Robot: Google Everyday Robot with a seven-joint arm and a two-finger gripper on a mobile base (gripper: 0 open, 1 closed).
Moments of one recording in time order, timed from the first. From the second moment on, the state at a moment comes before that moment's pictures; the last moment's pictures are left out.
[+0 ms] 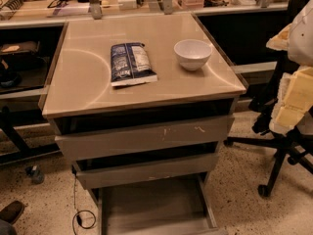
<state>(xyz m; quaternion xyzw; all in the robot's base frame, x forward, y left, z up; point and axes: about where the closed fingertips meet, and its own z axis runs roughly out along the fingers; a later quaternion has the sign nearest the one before) 0.438 -0.217 0.977 -0.60 0.78 -0.04 0.16</state>
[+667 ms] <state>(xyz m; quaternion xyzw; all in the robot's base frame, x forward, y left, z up) 0.457 -0.193 0.975 -0.62 0.76 -0.04 0.16</state>
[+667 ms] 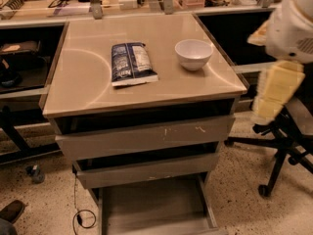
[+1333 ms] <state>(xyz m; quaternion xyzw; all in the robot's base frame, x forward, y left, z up) 0.537 -0.103 0.961 -0.69 0.71 -0.03 0.15</state>
